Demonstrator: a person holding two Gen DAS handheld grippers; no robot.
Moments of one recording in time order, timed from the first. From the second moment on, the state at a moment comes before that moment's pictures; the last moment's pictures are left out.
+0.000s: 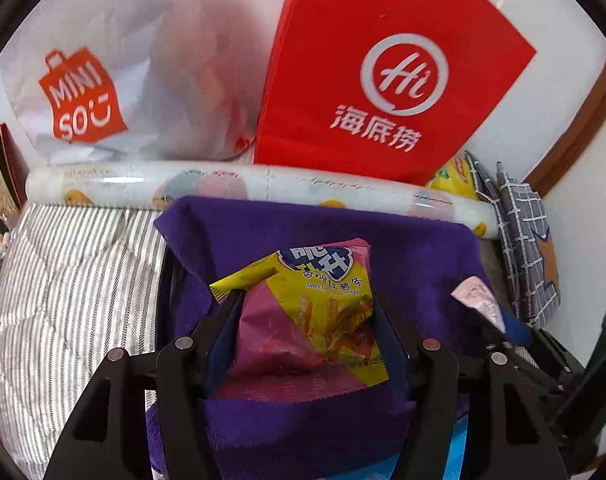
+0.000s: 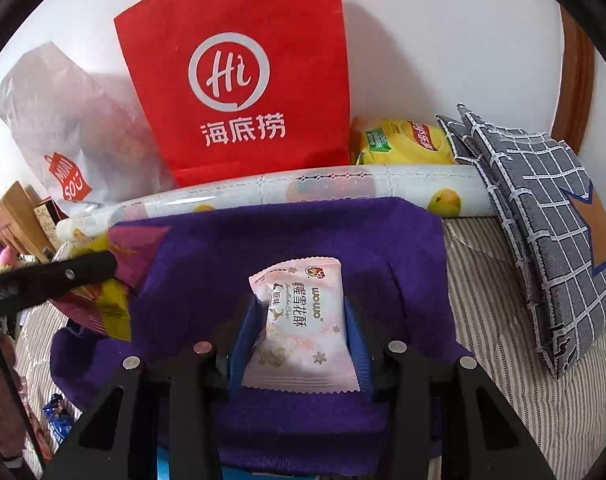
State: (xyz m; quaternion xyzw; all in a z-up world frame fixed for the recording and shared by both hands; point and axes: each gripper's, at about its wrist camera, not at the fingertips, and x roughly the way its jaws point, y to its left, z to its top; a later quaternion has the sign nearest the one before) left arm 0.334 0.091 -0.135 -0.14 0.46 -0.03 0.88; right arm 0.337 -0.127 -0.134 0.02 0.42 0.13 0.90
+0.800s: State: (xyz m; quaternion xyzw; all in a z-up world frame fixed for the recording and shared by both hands) left arm 0.340 0.083 -0.162 -0.13 0.50 -0.02 0.86; right arm 0.340 -0.118 -0.150 -0.01 0.44 0.11 0.89
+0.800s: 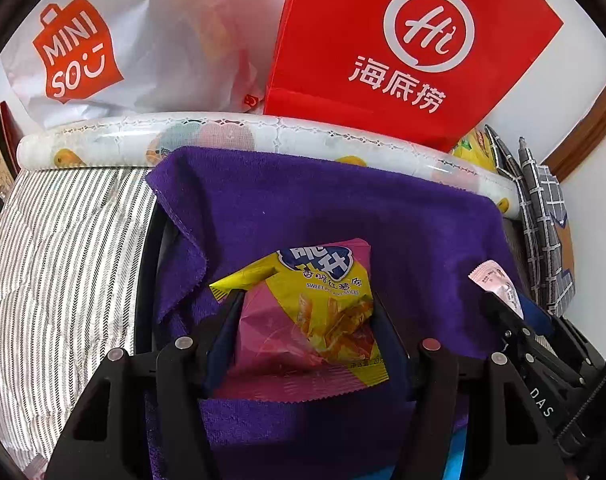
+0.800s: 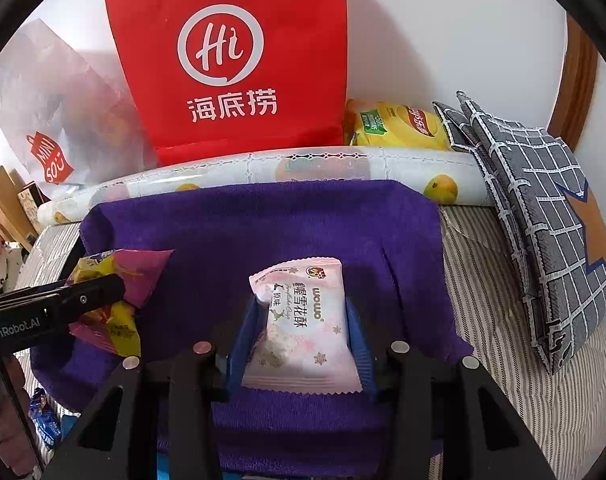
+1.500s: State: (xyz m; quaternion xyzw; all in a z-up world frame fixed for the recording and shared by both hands) left arm 0.304 0.094 -0.140 -0.14 0.48 -0.04 0.86; right arm 0.302 -0.125 -0.112 0.01 0.42 0.10 0.90
